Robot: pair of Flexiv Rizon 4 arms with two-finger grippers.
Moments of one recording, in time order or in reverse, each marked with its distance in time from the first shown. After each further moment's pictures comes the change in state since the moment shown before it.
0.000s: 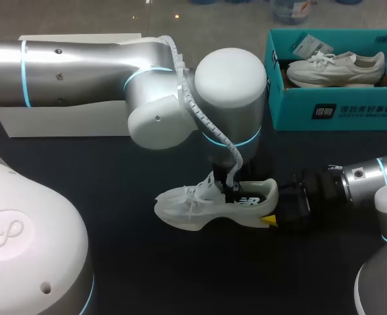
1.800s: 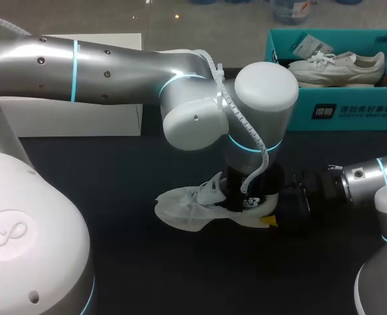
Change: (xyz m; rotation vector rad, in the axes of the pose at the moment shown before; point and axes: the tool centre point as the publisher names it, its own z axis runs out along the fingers) left arm 0.010 -0.009 0.057 -0.120 0.126 0.088; right arm 0.000 0.000 0.000 0.000 0.001 -0.001
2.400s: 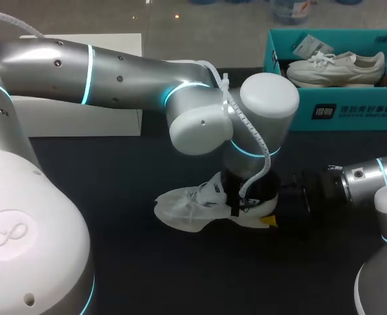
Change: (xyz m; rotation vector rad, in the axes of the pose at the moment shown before) left arm -0.004 0.007 0.034 -0.044 0.042 -0.002; right arm 0.000 0.000 0.000 0.000 0.000 0.000
